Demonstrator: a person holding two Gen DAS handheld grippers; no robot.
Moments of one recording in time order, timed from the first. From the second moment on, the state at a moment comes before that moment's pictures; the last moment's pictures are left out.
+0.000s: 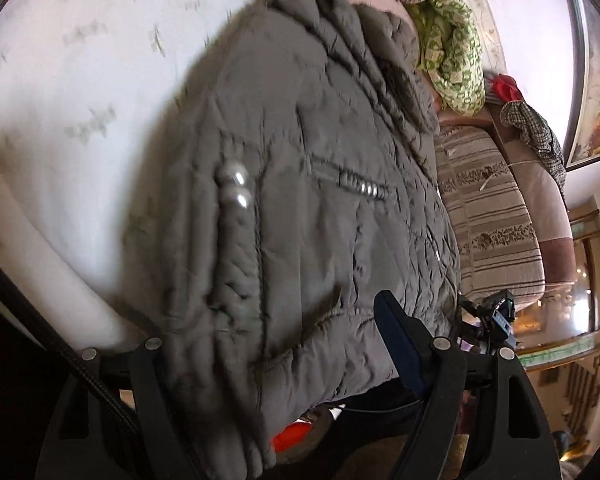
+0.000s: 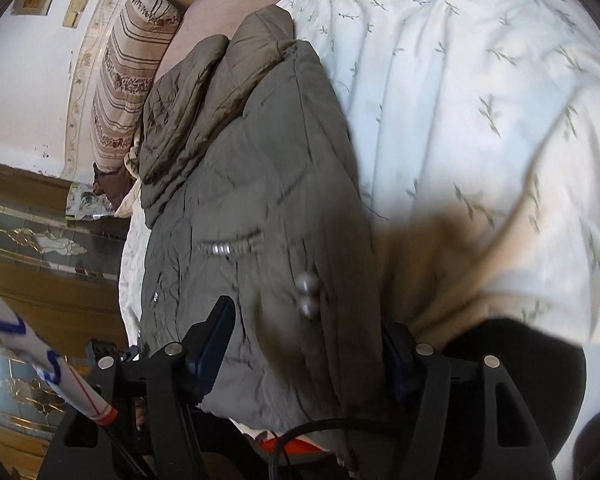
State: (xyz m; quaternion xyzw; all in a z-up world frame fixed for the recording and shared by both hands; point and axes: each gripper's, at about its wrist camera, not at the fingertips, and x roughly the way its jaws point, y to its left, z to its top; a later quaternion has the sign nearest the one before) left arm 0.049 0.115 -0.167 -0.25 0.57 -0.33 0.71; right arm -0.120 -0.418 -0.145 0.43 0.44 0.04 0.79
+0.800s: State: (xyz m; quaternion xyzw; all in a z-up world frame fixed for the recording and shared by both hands) left arm 0.023 0.107 -0.123 -0.18 0.54 -0.26 0.78; right arm -0.135 -0.362 -0.141 0.26 0.50 0.02 0.83
